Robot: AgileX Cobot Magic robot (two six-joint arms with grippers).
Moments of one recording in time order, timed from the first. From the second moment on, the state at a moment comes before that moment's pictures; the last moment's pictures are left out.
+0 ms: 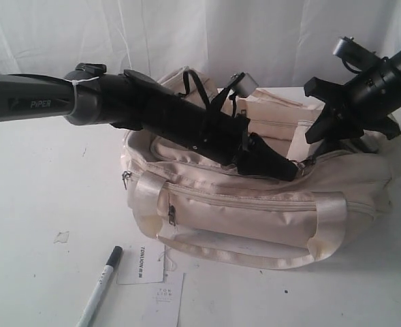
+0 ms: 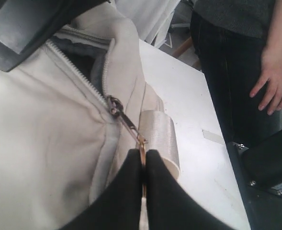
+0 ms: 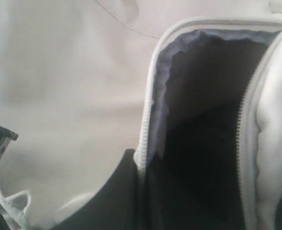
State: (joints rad) left arm -0.49 2.18 -1.65 -1.39 1.13 1.38; right arm -0.05 1.84 -1.38 0.66 1.03 -0.35
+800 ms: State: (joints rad) left arm -0.48 2.12 -1.65 -1.33 1.18 1.23; right arm -0.11 1.83 -1.37 0.68 1.10 -0.40
